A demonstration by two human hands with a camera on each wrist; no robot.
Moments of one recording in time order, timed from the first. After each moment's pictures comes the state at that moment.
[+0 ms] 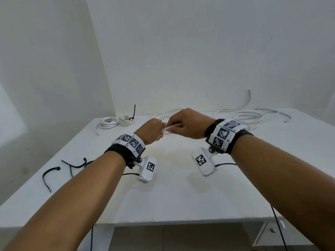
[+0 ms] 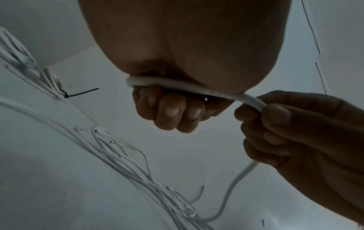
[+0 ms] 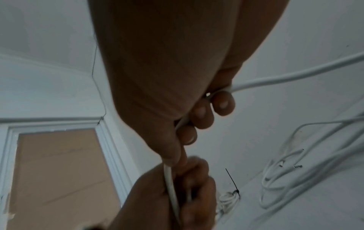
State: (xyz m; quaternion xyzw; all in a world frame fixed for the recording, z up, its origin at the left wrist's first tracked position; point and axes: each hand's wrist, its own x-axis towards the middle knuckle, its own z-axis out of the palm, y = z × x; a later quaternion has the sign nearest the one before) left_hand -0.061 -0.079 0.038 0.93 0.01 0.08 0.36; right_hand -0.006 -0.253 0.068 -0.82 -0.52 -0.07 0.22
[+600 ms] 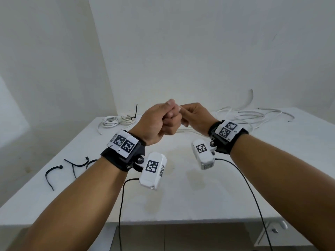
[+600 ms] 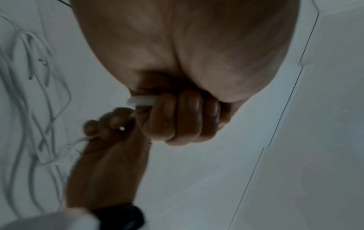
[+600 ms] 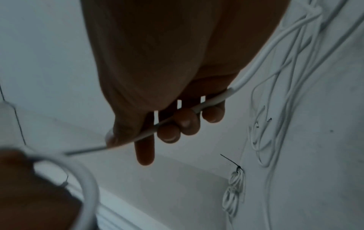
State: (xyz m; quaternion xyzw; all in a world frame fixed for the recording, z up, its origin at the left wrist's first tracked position) left_hand -0.095 -0.113 0.073 0.64 -0.21 0.03 0.74; right_hand 0.010 -0.253 0.055 -0.72 -0.45 0.00 0.52
